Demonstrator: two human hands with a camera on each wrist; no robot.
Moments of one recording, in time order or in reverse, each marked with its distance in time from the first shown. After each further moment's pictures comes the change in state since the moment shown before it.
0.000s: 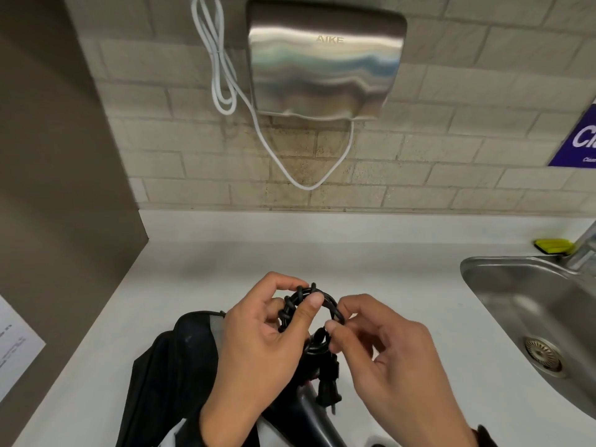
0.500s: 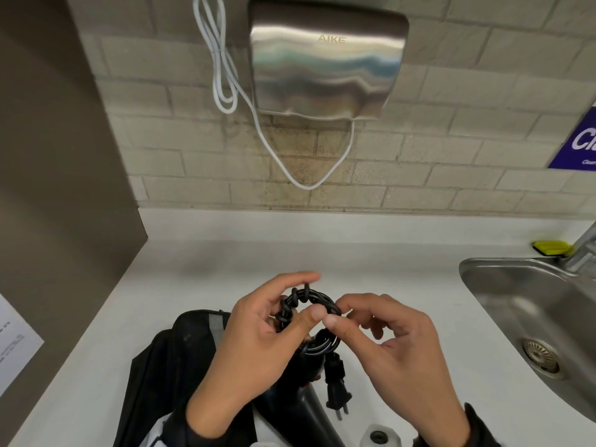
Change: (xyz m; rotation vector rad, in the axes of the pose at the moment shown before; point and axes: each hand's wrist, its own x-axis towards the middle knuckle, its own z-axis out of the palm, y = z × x) left_hand 0.009 -0.005 -0.011 -0.074 -0.199 -0.034; right_hand 0.010 0.012 -0.004 0.218 0.067 0.017
